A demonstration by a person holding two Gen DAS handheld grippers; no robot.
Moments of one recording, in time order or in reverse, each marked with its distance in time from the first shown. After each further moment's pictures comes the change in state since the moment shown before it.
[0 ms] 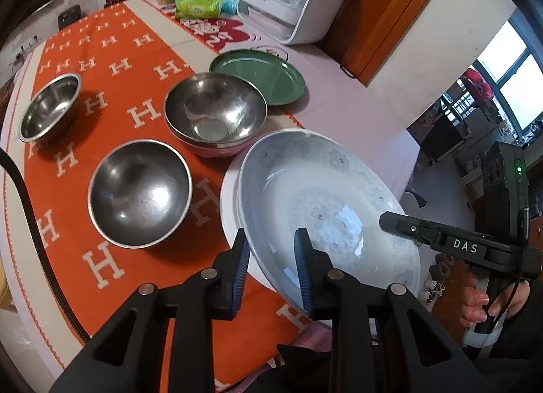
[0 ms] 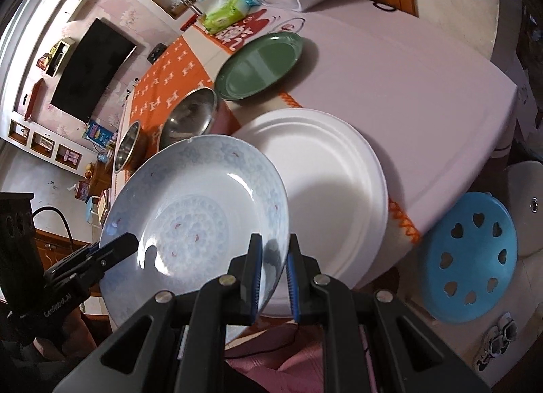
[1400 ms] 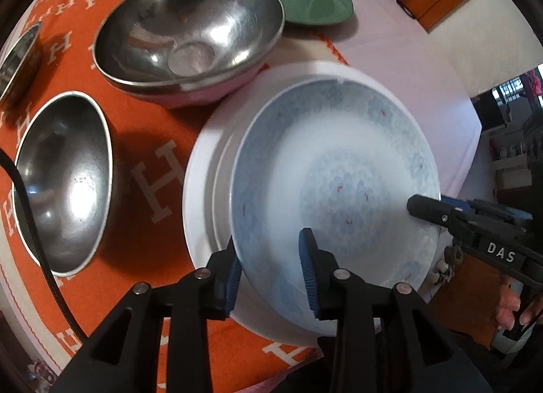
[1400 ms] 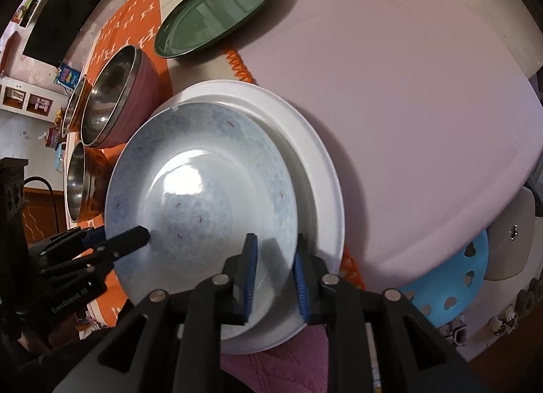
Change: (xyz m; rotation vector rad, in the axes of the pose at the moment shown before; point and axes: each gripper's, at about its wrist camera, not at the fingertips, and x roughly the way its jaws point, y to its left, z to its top) left arm 0.127 -0.012 0.027 -0.100 0.312 0.123; right arm 0.071 -0.033 0.058 -0.110 0.277 -0.132
